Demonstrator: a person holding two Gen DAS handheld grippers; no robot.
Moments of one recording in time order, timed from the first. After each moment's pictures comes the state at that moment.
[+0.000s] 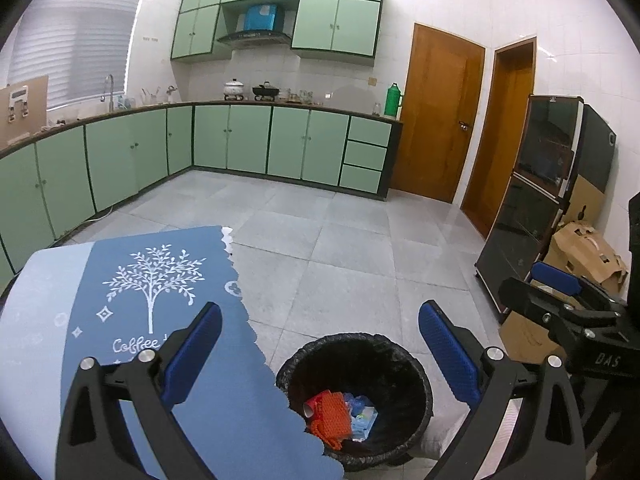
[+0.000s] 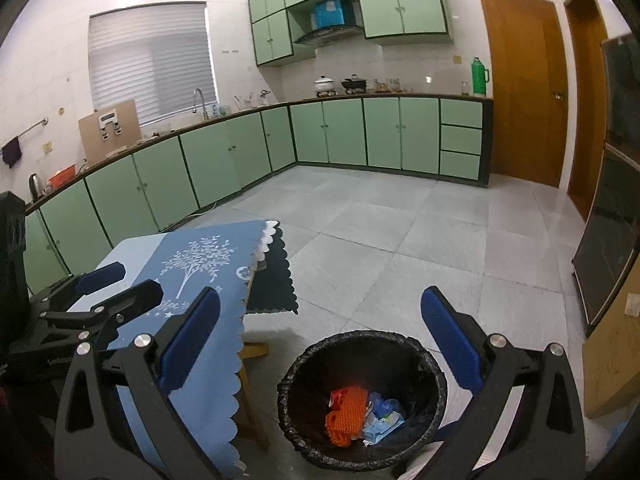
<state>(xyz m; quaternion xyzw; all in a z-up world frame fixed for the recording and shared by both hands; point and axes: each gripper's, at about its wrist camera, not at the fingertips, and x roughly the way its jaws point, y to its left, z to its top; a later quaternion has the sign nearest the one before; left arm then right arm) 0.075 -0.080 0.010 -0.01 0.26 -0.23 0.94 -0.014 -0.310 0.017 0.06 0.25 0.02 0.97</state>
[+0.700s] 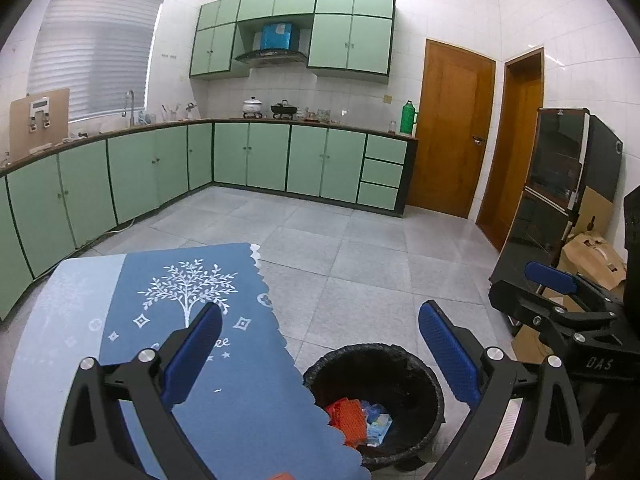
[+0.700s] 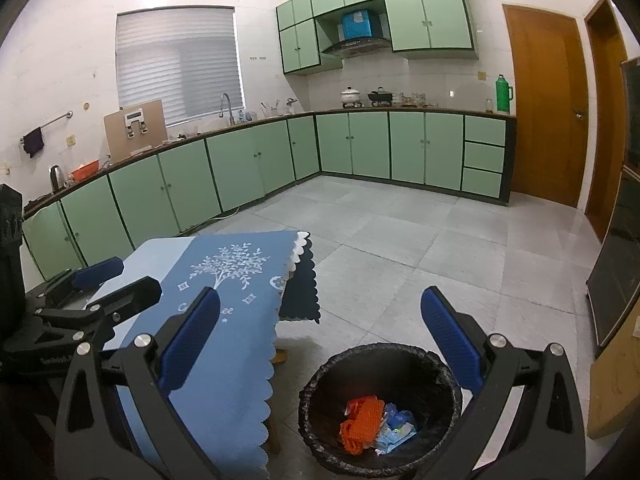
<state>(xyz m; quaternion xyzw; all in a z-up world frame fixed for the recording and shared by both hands) 0.043 -0.046 0.030 -0.01 0.23 -0.19 0.95 -0.027 -0.279 0.034 0.04 0.23 0.06 0.97</state>
